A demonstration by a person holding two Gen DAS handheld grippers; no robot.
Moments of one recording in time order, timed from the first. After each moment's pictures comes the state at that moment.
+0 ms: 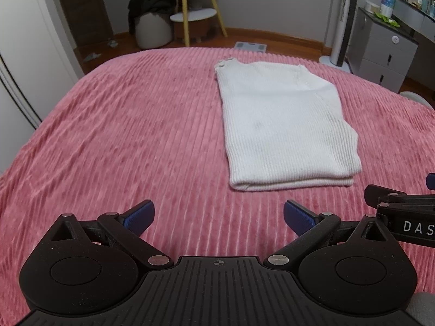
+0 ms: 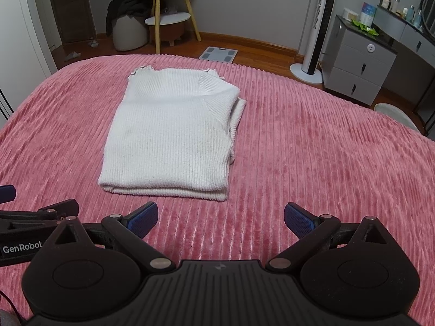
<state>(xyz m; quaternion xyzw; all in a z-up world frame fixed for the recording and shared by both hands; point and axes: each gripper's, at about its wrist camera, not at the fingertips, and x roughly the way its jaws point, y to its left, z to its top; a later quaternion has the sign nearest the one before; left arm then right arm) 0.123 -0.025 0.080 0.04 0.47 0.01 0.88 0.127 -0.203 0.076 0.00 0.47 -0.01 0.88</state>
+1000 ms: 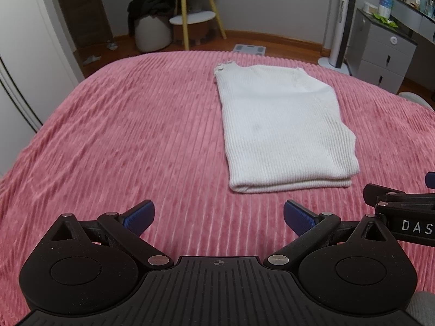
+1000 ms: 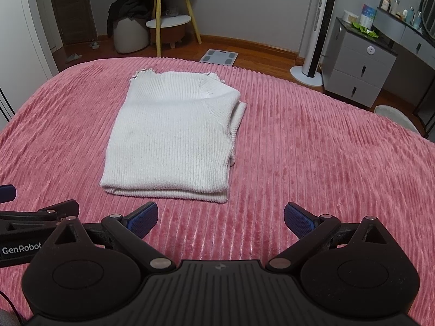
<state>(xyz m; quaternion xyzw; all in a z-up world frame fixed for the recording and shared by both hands) 0.120 -0.026 0.086 0.04 0.46 0.01 0.89 0.126 -0.203 0.079 0.00 0.46 -0.01 0.89</state>
